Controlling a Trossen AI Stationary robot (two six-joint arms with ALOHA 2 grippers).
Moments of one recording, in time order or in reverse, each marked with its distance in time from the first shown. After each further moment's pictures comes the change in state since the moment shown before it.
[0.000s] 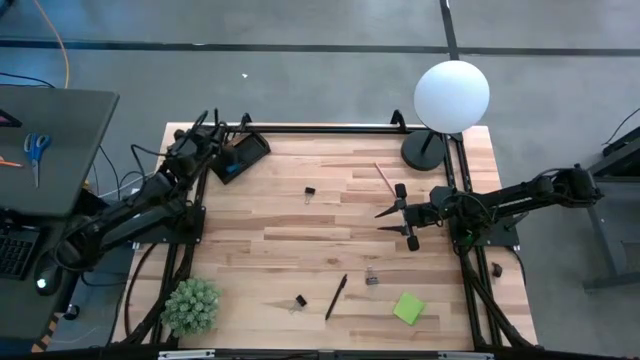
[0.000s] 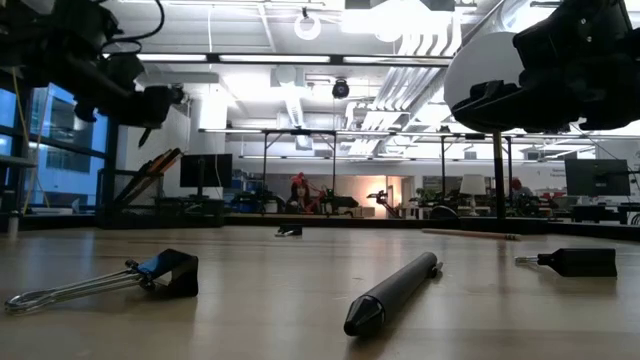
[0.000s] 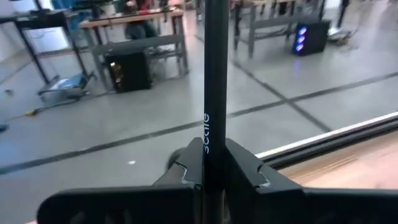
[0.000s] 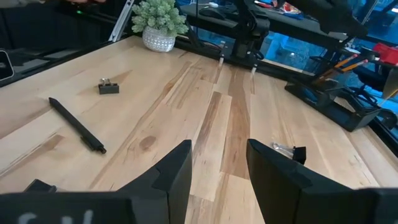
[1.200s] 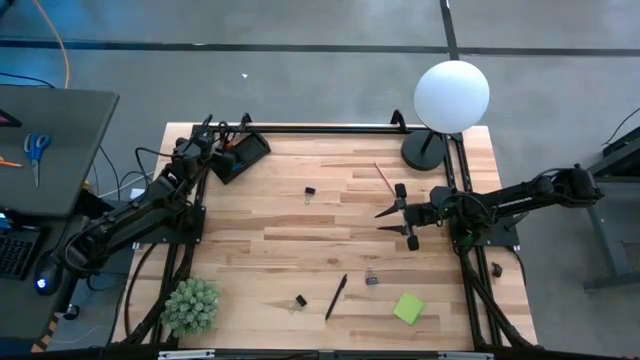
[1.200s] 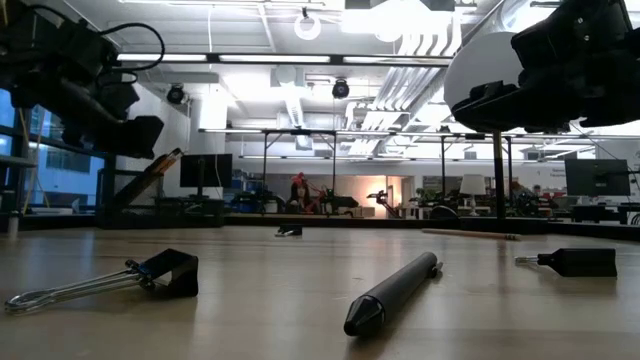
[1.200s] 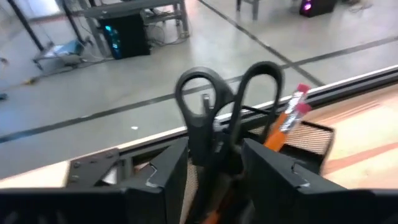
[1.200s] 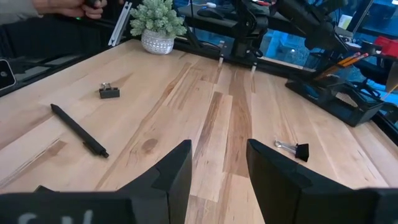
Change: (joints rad) left arm 0.089 0.006 -0.098 -0.042 0.101 -0.018; right arm 0.000 0.000 0.000 0.003 0.000 0.037
